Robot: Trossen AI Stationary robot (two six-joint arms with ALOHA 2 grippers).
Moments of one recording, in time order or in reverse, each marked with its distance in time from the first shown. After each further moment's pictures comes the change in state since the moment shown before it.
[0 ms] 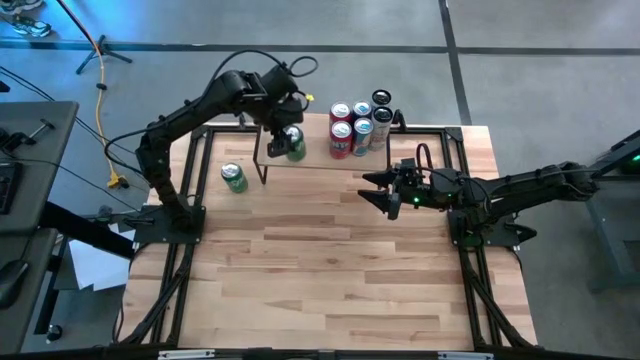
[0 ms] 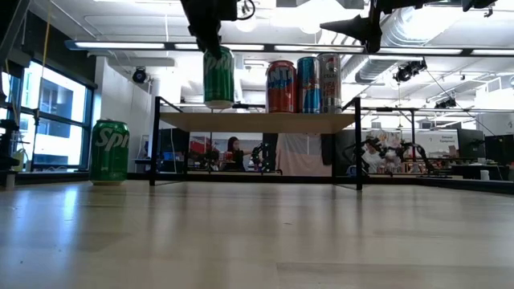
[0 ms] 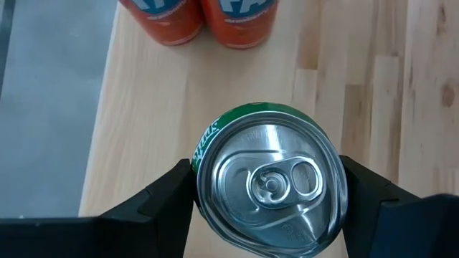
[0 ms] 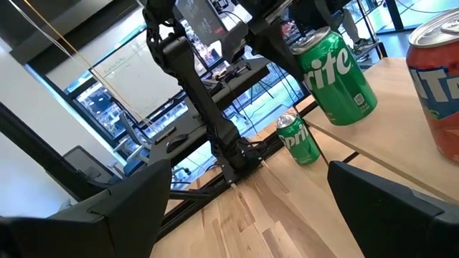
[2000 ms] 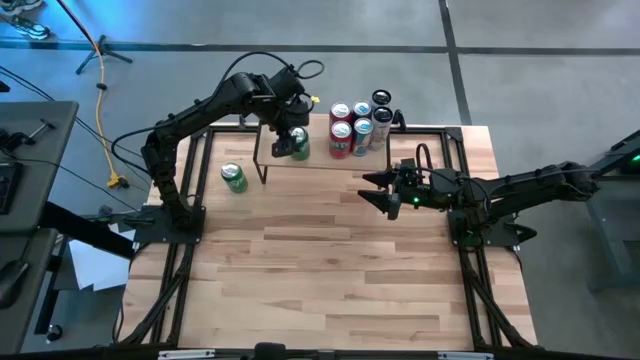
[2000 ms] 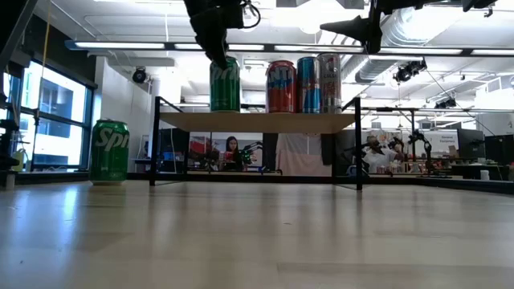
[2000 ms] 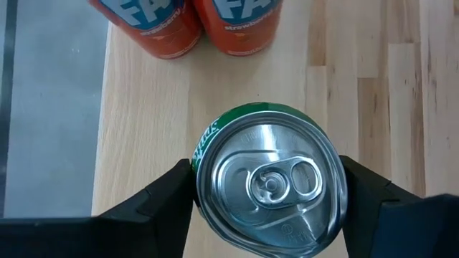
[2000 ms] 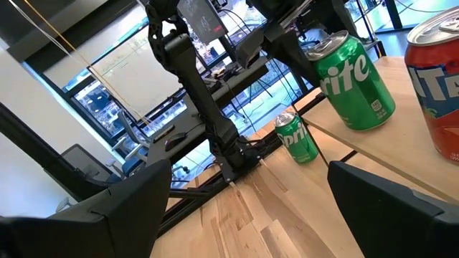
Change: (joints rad) left arm 0.003 0.047 -0.013 0.049 -0.003 0.096; right arm 0.000 0.000 0.000 -0.007 0.000 -0.002
